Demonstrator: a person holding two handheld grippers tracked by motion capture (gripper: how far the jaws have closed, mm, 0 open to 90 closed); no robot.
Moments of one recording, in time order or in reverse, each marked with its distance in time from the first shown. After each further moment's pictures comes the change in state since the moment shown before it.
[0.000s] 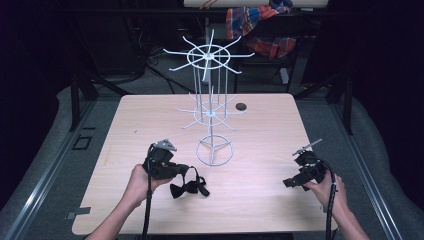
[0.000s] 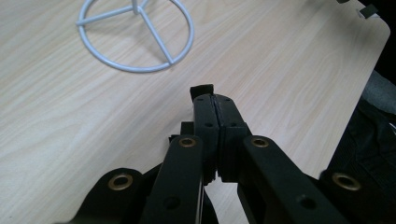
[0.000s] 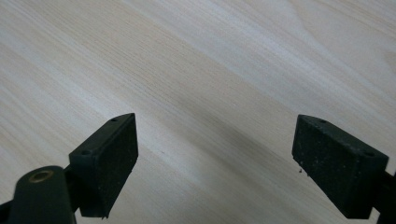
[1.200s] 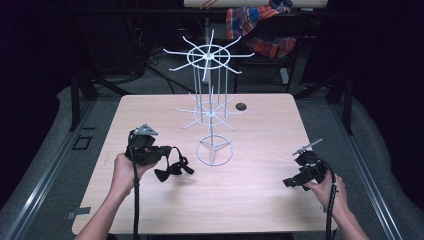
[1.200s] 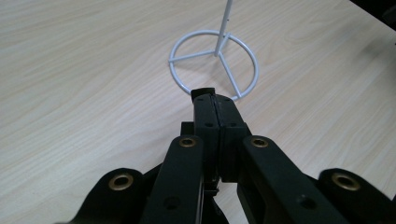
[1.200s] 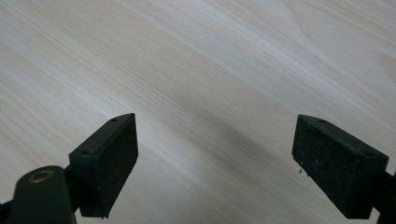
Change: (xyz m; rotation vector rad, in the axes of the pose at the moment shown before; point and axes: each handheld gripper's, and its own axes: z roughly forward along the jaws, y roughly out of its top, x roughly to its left) left arm 0.028 0.010 -0.039 -0.126 0.194 -0.052; right arm 0.003 0.000 -0.003 -0.029 0.009 0.010
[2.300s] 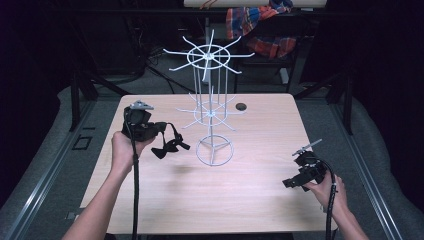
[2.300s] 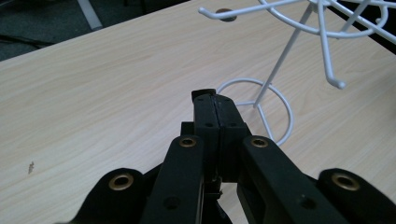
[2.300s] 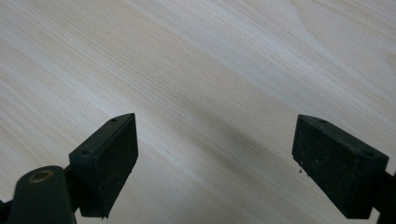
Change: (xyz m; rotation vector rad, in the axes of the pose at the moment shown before) left arm 0.023 0.050 -0.010 -0.063 0.119 -0.039; right arm 0.000 0.000 0.000 0.024 0.001 -0.014
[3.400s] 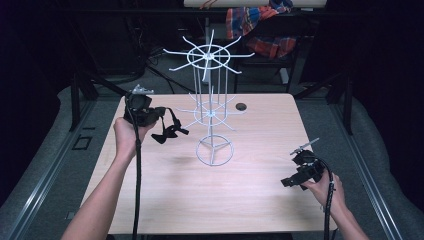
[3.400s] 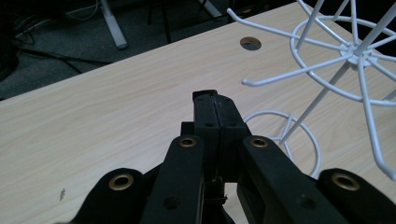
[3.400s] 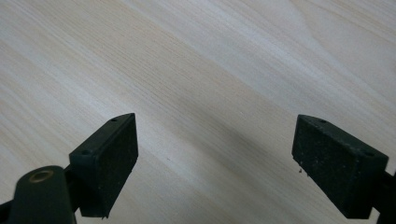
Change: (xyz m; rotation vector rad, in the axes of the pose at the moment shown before) left arm 0.012 0.032 0.009 -0.057 0.079 -0.009; right arm 0.000 0.005 0.005 0.002 0.000 -0.010
